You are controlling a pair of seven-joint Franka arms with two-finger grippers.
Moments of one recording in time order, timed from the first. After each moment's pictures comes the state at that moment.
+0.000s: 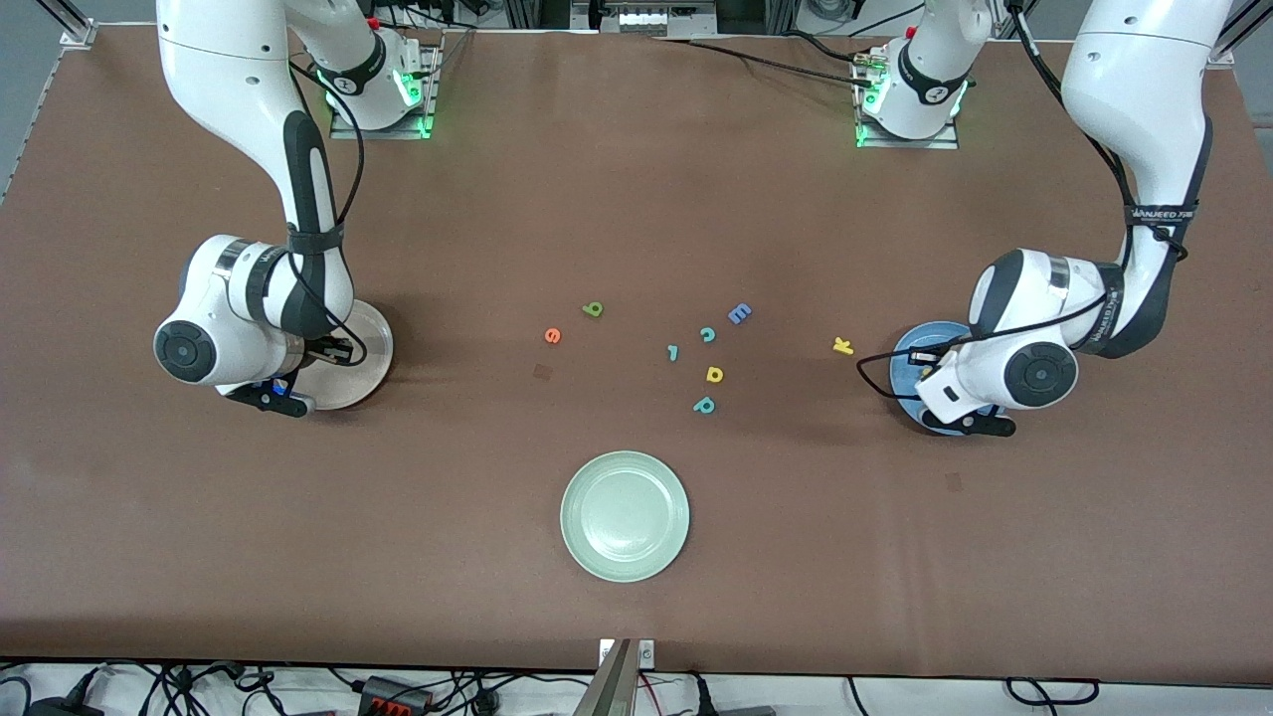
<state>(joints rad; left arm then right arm) 0.07 0.54 -0.20 -1.79 0.19 1.91 -0.12 0.70 0.64 -0.70 -1.90 0.43 1.99 0.04</state>
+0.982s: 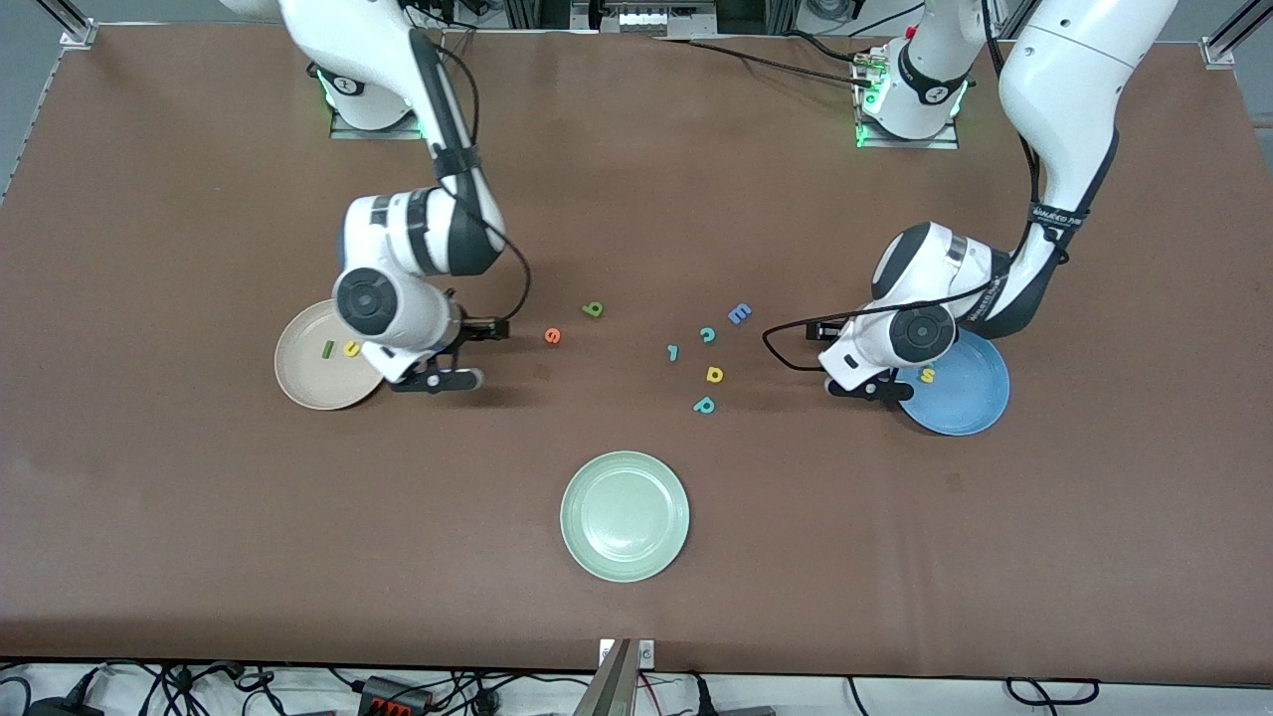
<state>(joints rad) 0.06 0.54 -0.40 -1.97 0.15 2.14 -0.38 1.05 0.60 -0.67 -1.84 0.53 2.05 0.05</state>
